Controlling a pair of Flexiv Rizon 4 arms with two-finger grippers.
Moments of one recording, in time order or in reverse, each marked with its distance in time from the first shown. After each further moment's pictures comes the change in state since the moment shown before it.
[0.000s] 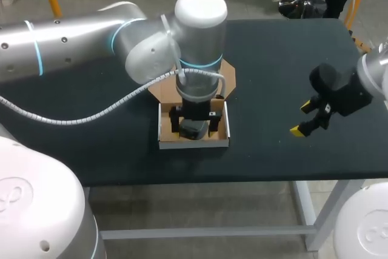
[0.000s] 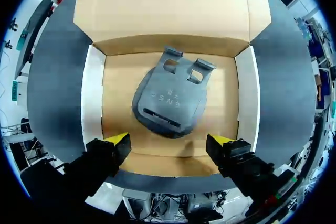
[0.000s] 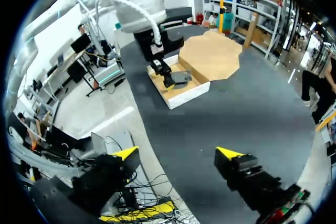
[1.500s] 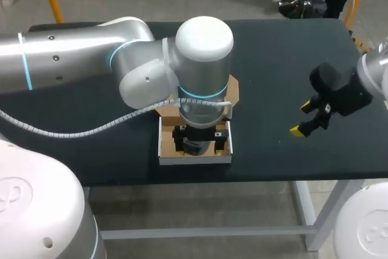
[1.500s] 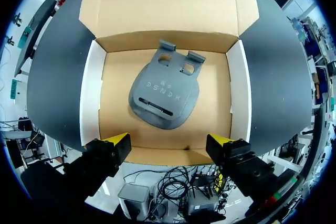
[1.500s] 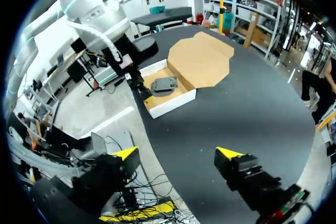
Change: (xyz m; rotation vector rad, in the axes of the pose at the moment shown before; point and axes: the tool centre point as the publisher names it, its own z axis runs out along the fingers) left arm 0.012 0.062 -0.014 0.082 0.031 0.012; right arm 0.000 0.000 0.000 0.001 0.000 0.000
